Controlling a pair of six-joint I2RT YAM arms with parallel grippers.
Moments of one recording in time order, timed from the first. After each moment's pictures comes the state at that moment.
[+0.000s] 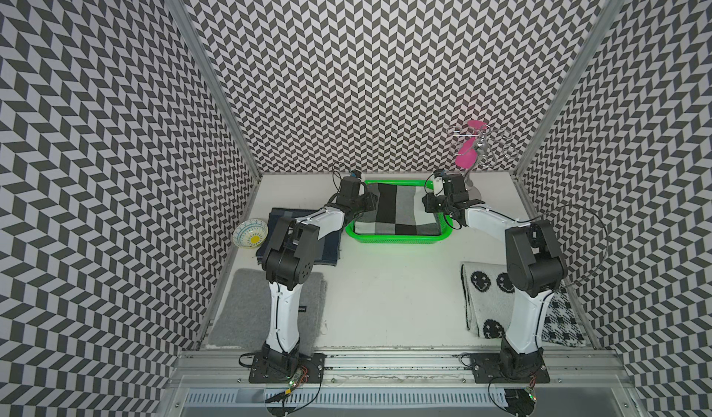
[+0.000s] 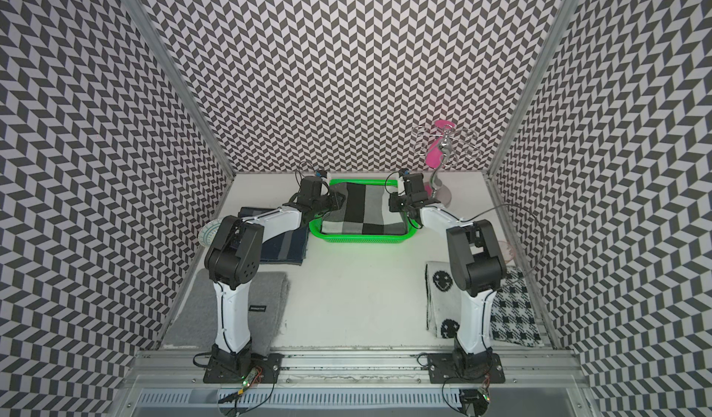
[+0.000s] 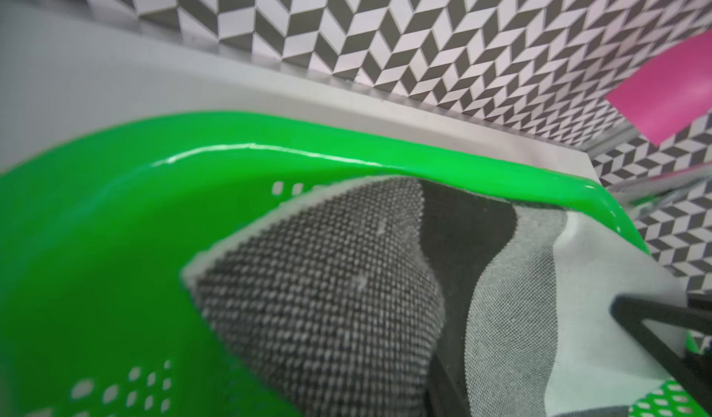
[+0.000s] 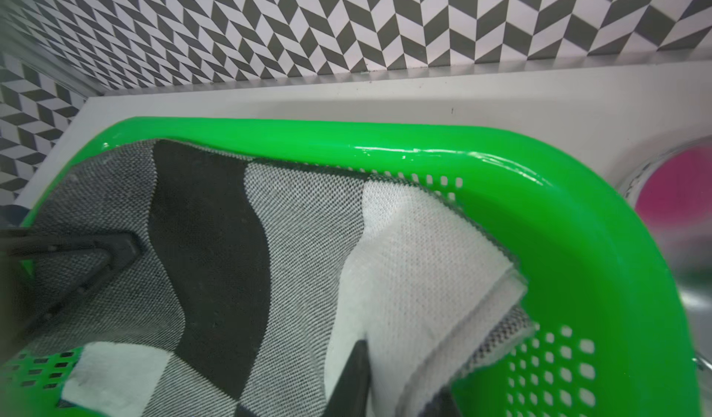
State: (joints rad) left arm -0.37 2.11 1.44 0.10 0.21 -0.48; right arm 0.27 1.98 1.37 -0.06 -0.16 0.22
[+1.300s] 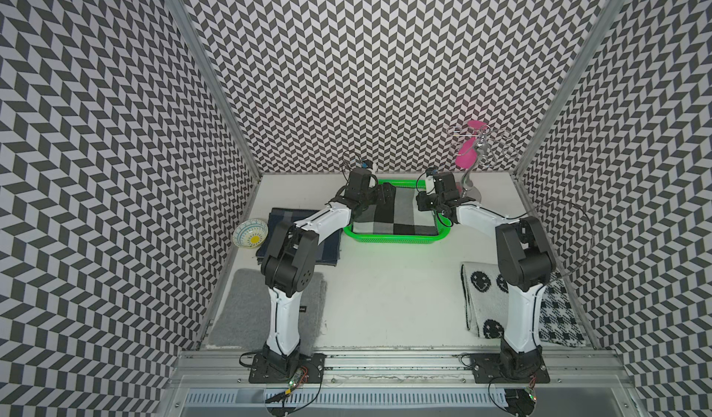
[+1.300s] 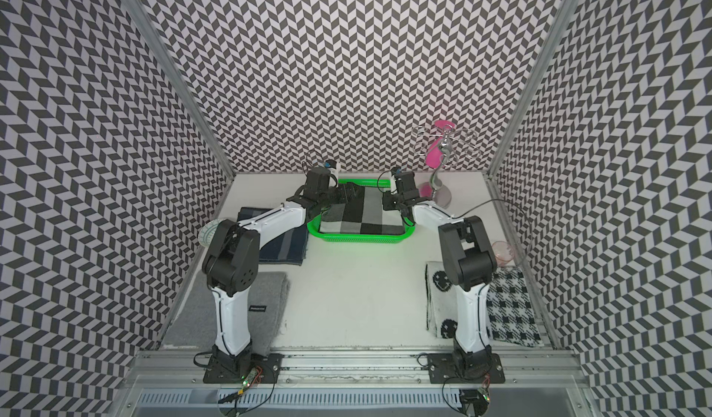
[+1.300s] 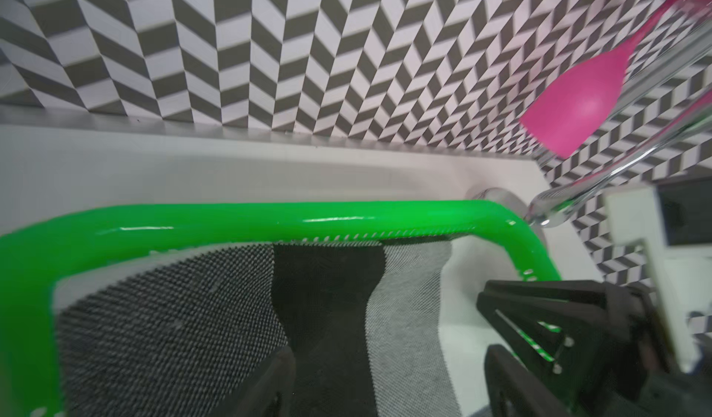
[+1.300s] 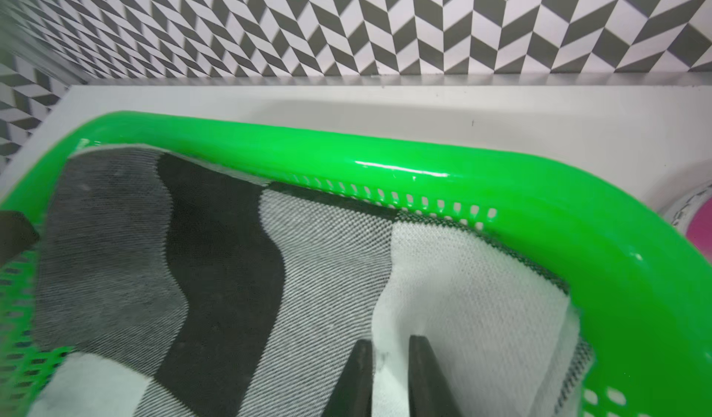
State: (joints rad) left arm -0.45 2.09 1.55 0.03 0.18 -0.43; right arm 0.31 2.08 1.47 -0.07 -0.10 0.21
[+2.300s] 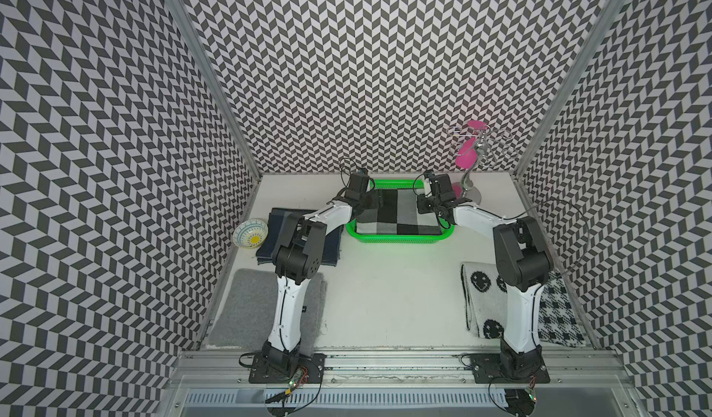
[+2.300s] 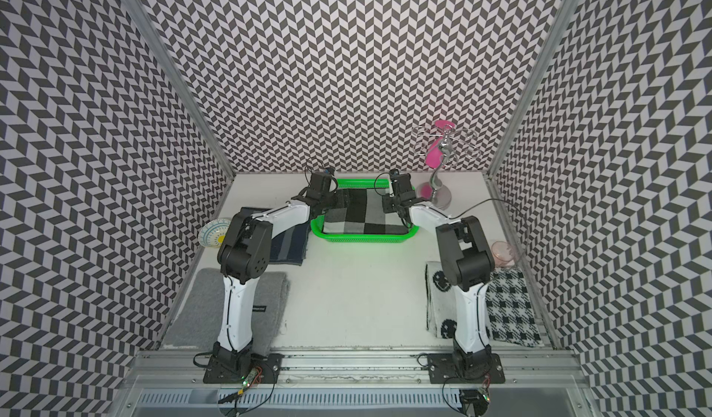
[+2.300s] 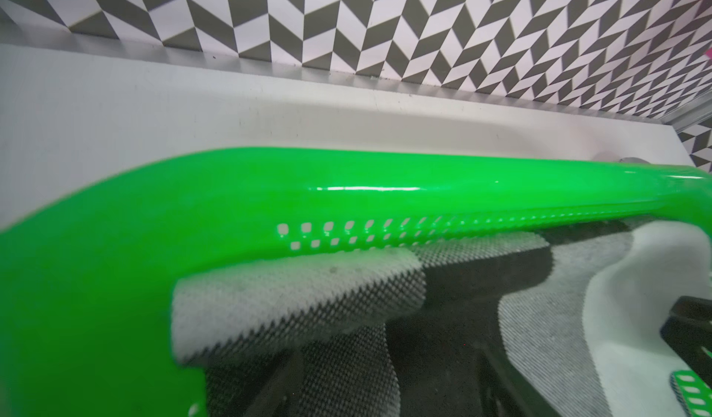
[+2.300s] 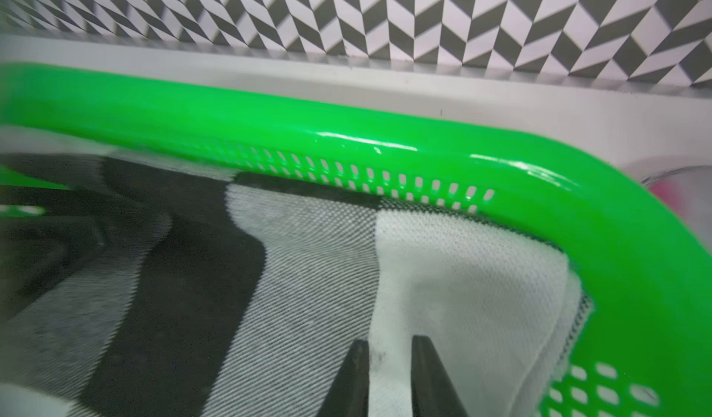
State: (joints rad) left arm -0.41 2.17 1.62 -0.07 0.10 -0.38; right arm 0.35 2.01 1.44 -0.11 0.02 0.14
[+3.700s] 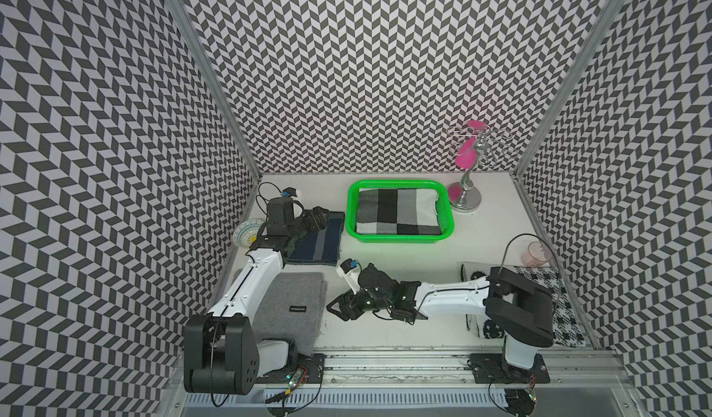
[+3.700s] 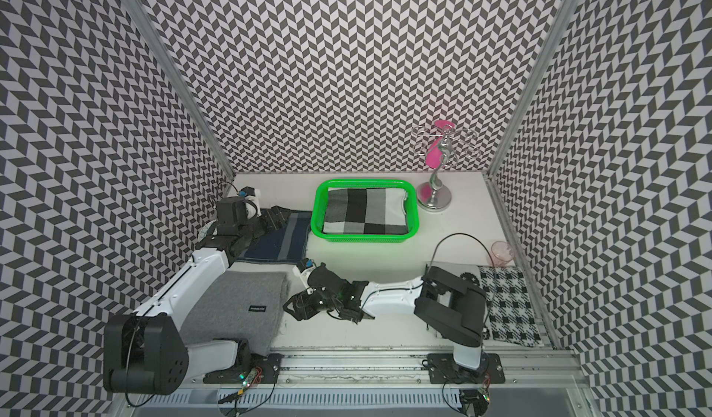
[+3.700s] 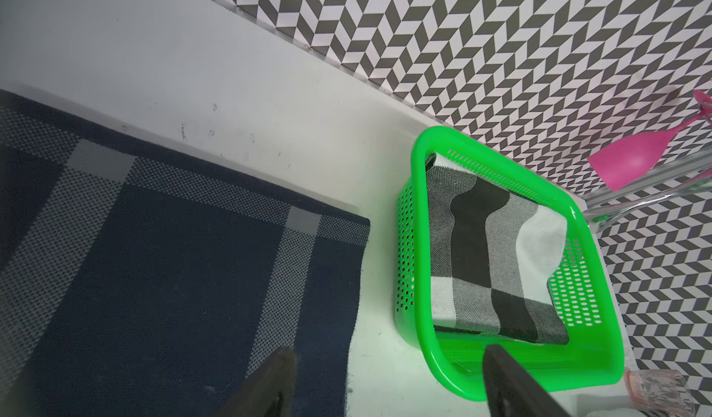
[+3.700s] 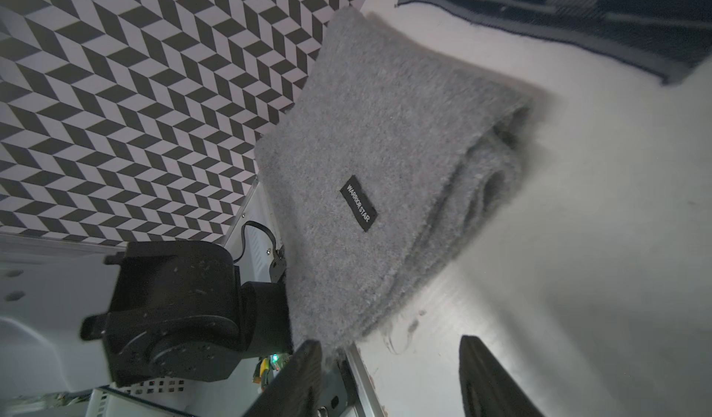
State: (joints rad) left arm -0.04 1.27 0.88 -0.18 0.31 -0.46; right arm 1.20 1.87 1.03 0.29 -0.24 0.73
